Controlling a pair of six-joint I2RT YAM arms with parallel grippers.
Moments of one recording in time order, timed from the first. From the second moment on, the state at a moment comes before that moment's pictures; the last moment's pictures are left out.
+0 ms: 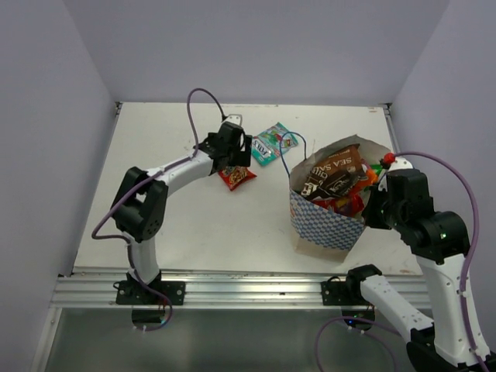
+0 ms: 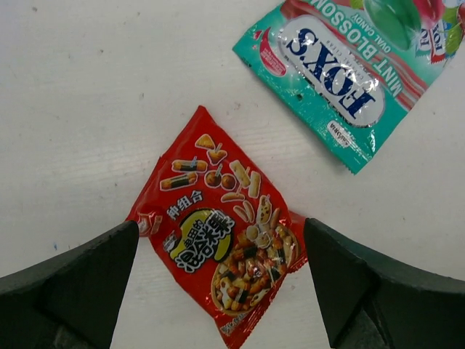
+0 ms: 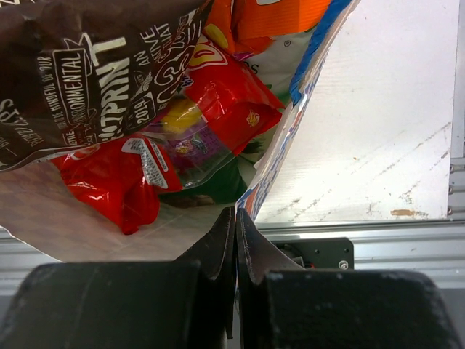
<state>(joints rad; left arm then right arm) -0.56 1.89 1.37 -0.28 -0.28 -0.37 0.26 0.79 1.32 -1.38 0.16 0.33</state>
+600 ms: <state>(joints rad) -0.57 1.90 1.43 -0.31 -0.31 -0.33 0.26 0.79 1.33 -1.39 0.16 0.33</state>
